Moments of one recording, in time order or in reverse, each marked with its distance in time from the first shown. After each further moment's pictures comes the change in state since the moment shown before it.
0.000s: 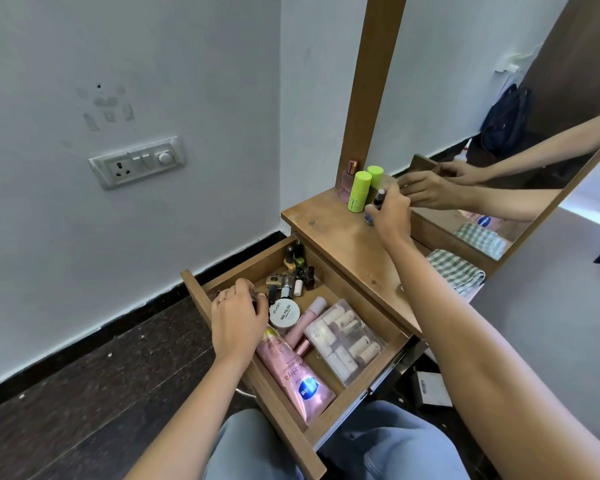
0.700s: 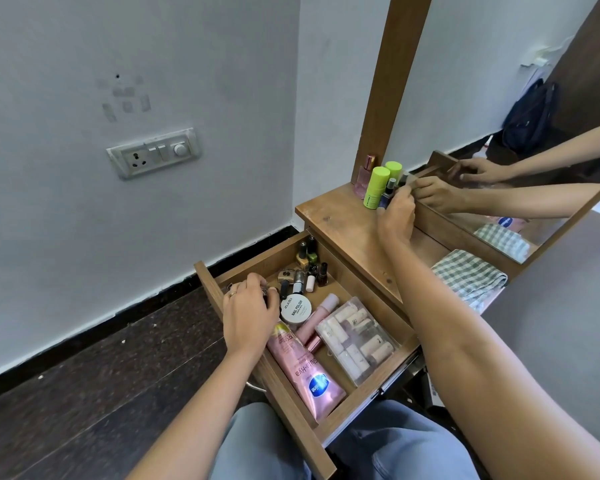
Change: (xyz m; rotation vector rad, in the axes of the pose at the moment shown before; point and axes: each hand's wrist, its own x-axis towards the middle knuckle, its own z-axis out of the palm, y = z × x) left_hand 0.001 -0.001 0.001 -0.051 0.002 -0.039; right_hand 0.003 0.000 0.037 -0.104 0.116 0.112
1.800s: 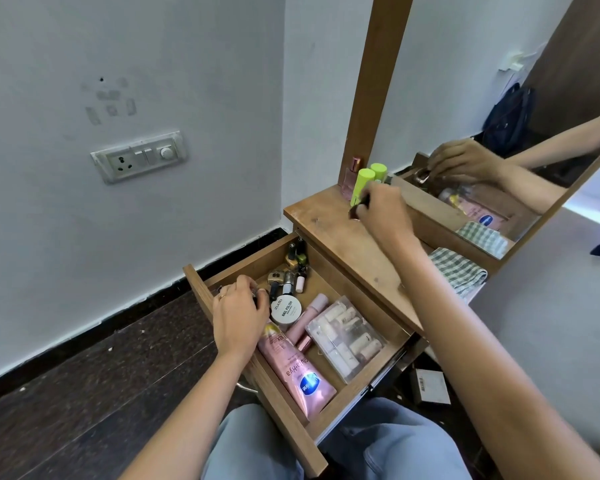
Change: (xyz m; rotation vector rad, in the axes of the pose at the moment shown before) left_hand 0.000 -0.001 0.000 0.006 0.011 0.002; right_hand -0.040 -0.046 -0.078 -0.137 -0.204 -0.373
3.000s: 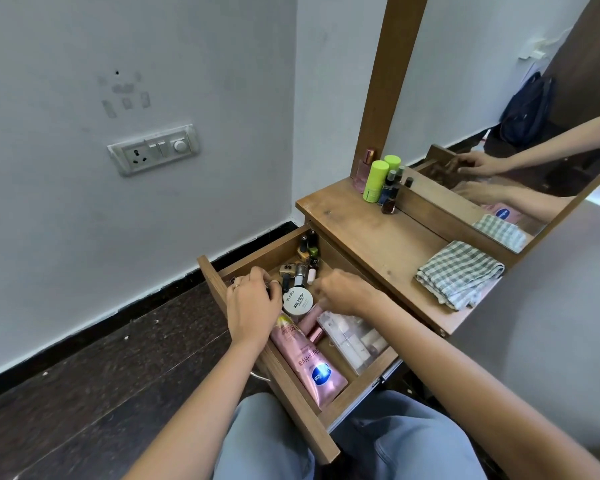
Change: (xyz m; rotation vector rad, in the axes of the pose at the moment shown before) left_hand 0.000 0.001 -0.001 0.022 -0.020 -0.003; right_hand -0.097 -0.010 0.085 -0.340 -0.820 -0.401
